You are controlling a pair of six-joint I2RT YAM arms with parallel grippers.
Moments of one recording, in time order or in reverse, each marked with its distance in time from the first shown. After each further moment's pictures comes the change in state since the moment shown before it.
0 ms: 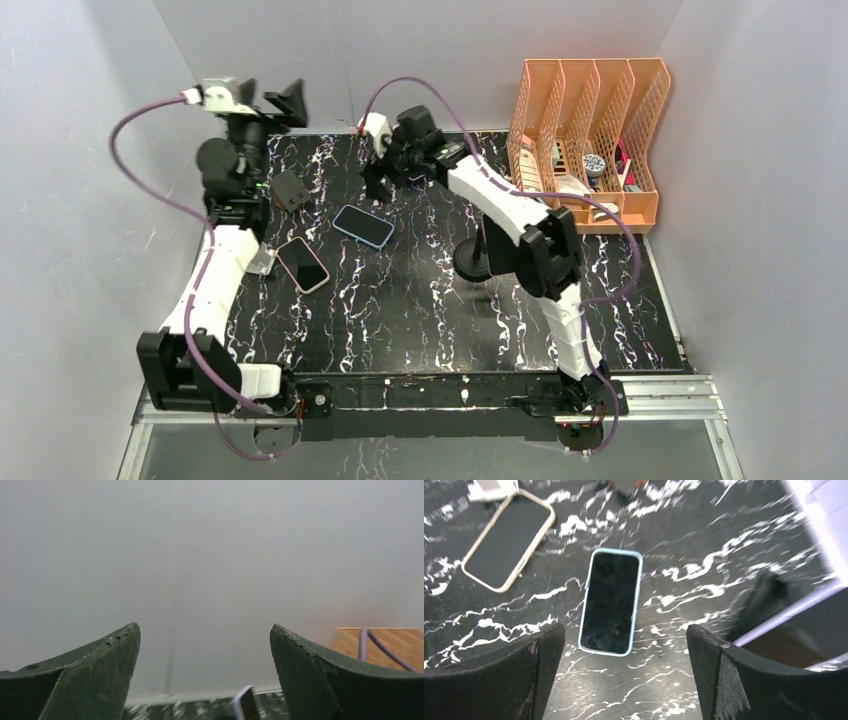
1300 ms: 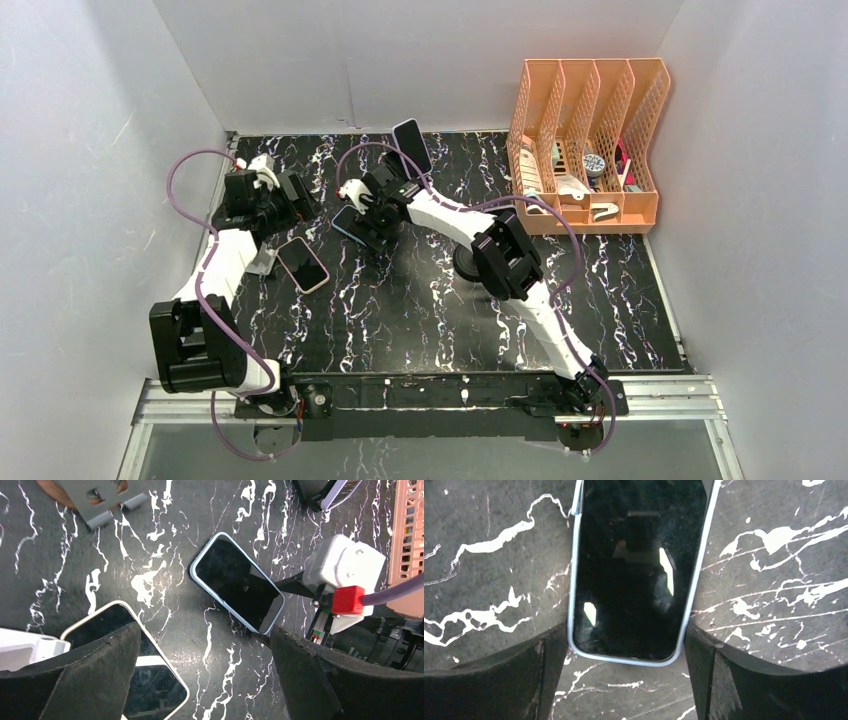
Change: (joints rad) left arm 0.209 0.047 -0.149 -0.963 0.203 -0.064; right arm 0.153 0.311 0.068 -0.206 0.256 0.005
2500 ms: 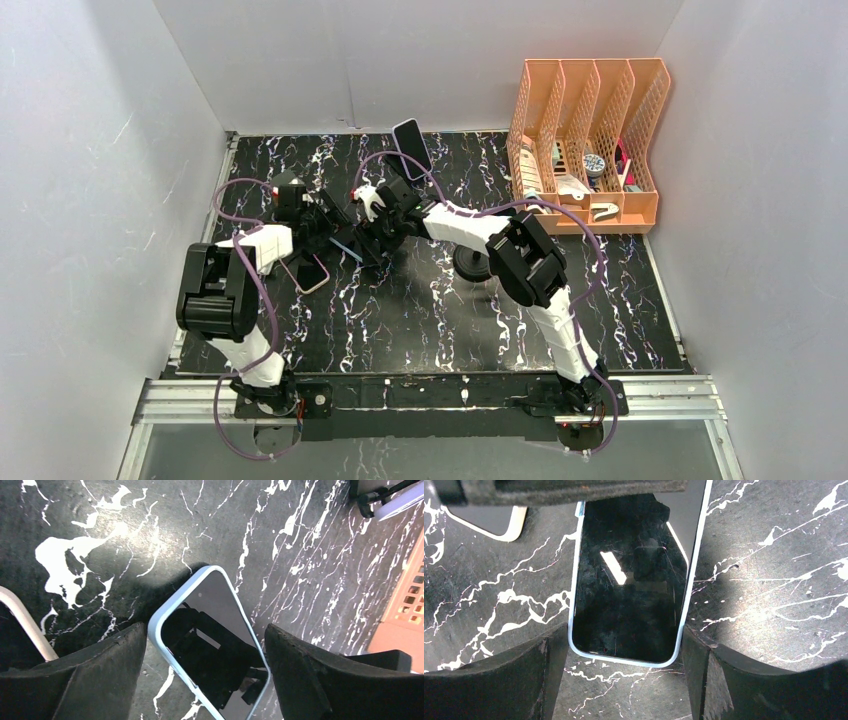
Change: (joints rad) left arm -0.192 0.295 -0.074 0.220 -0.140 -0.420; right arm 0.005 -0.217 -0.434 0.333 -0.187 0.275
